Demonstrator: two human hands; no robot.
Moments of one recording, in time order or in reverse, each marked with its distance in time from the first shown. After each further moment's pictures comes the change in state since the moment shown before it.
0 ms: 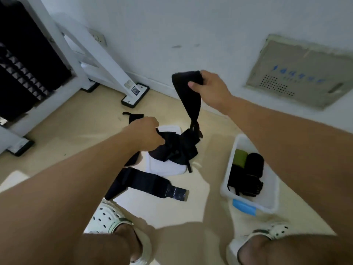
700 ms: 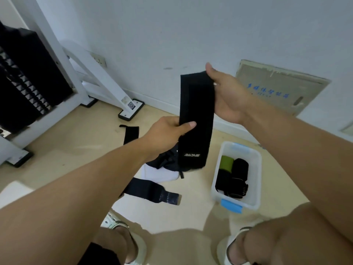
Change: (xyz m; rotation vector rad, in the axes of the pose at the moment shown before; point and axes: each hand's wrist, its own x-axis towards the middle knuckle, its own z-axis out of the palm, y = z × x) left_hand -0.064 0.064 0.009 -0.854 0.020 0.343; right_hand -0.105 -0.097 -0.083 0.705 -0.149 0.266
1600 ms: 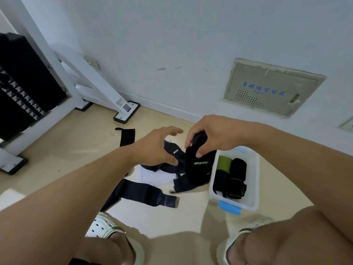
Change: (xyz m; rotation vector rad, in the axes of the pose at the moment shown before) left_hand 0.008 -0.014 -0.012 0.617 -0.210 -0.021; right_hand -0.023 0.036 -0.026 -1.210 -0.457 -0.083
